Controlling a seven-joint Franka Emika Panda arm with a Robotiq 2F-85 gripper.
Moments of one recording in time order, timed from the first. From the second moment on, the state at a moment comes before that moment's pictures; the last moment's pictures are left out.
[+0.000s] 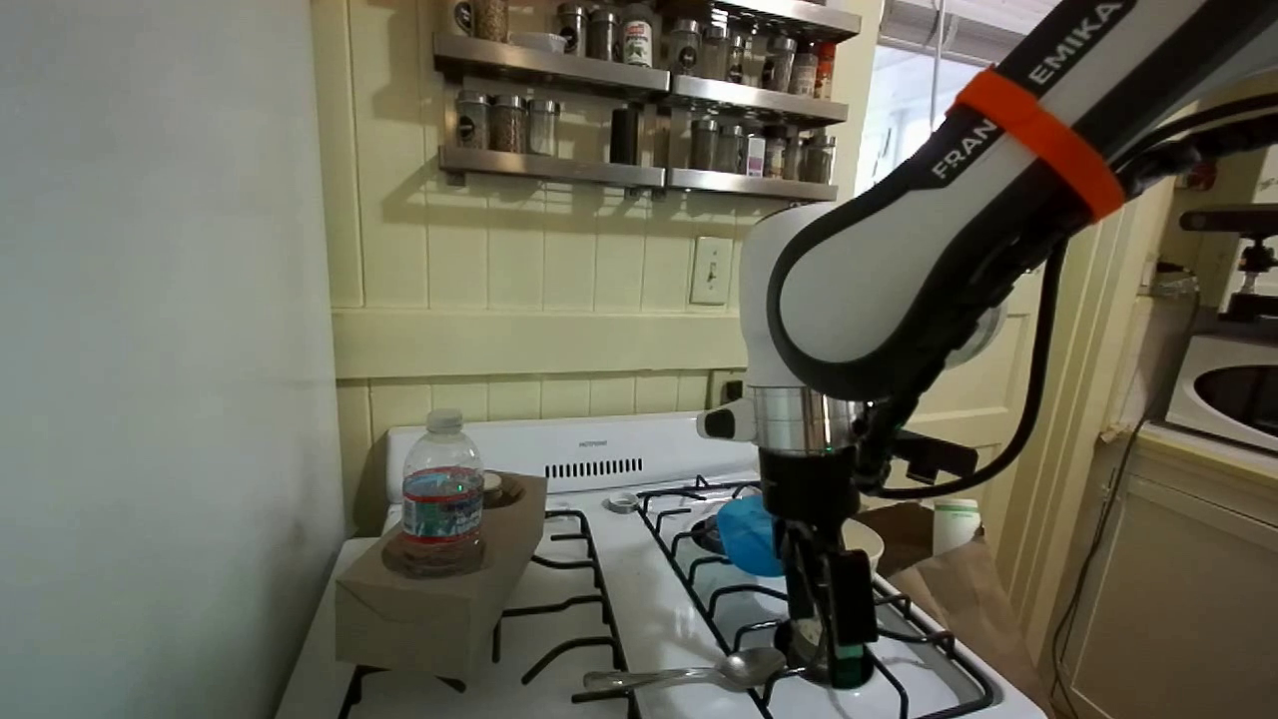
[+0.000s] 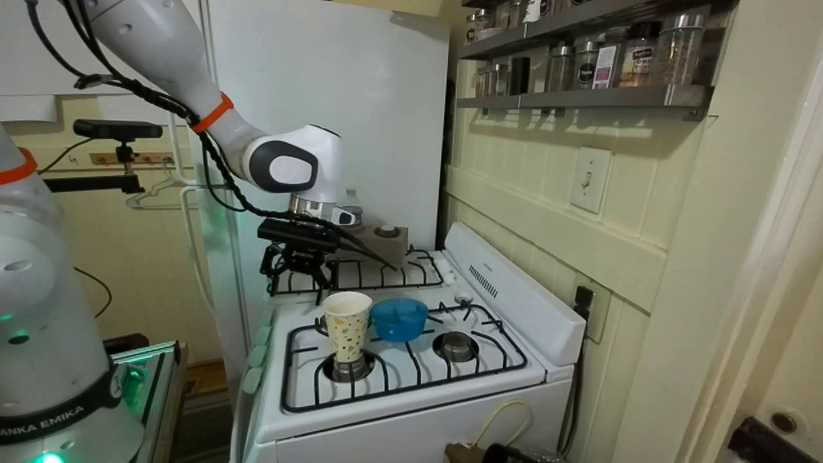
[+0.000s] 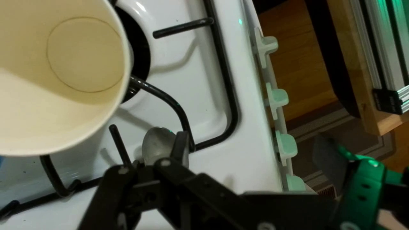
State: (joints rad) arm 0.27 -0.20 0.06 -2.69 0.05 2.26 -0.84
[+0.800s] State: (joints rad) arm 0.28 -0.05 0.17 -2.63 -0.04 2.60 -0.99
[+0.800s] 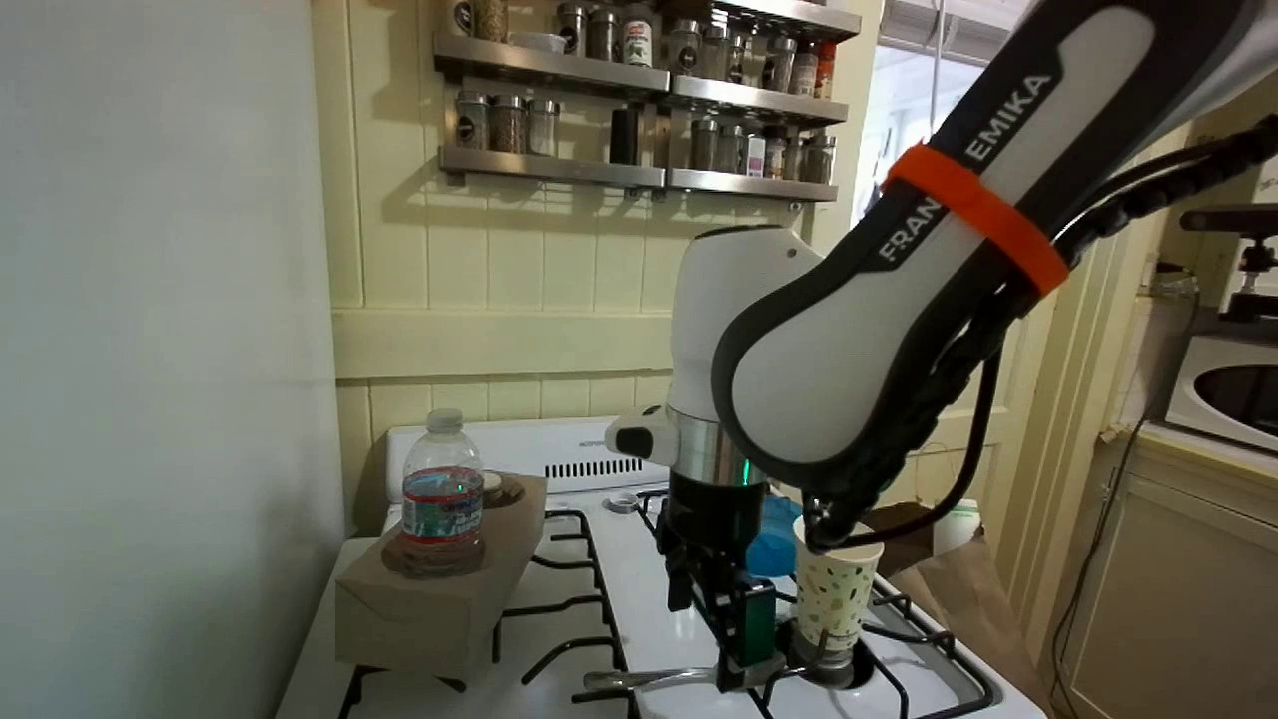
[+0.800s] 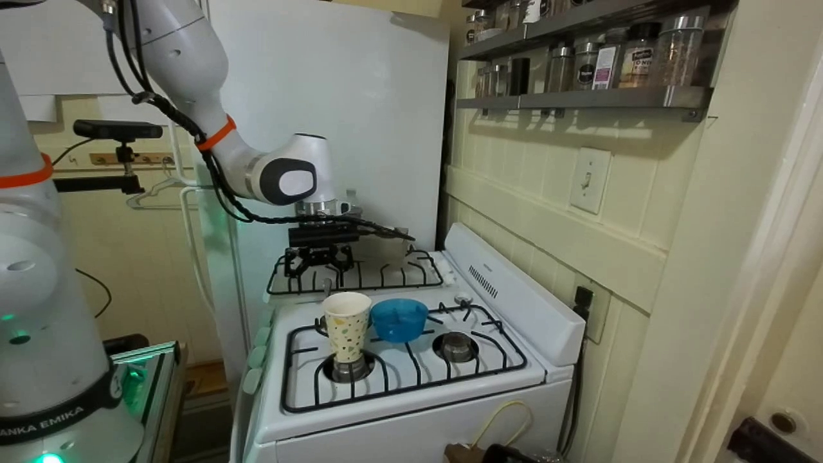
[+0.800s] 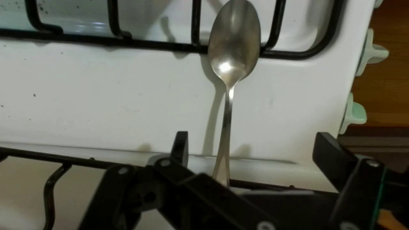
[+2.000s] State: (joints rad) arm 0.24 0.11 0.19 -2.58 -0.25 2.71 -0.71
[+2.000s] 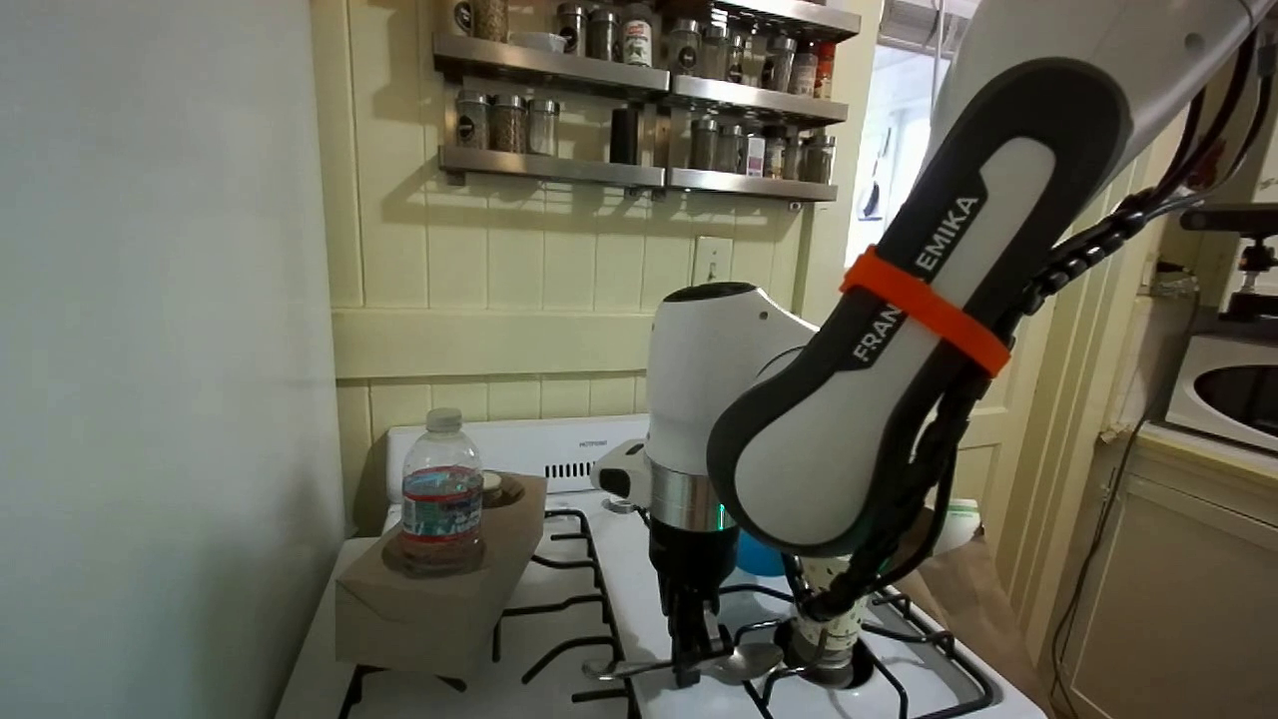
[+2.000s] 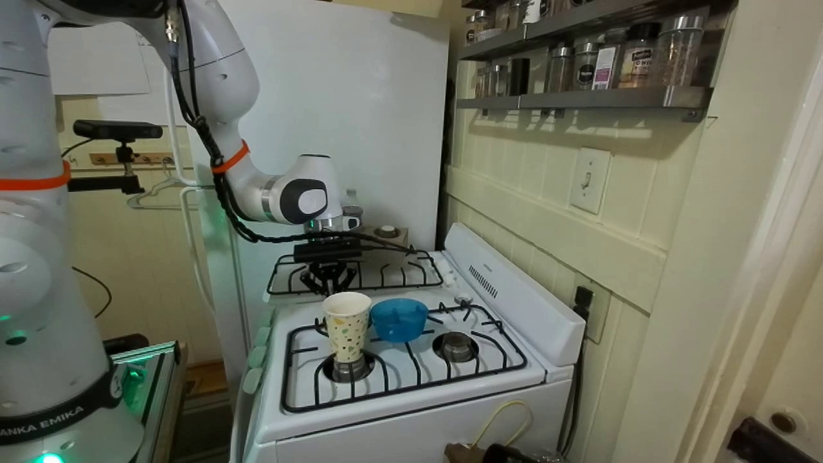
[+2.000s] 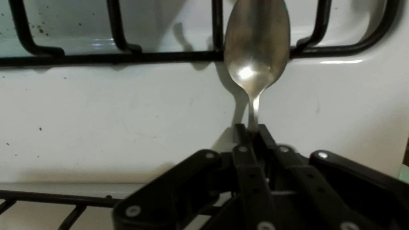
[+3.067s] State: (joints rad) arm 0.25 -0.21 0.16 -2.69 0.52 2.66 -1.44
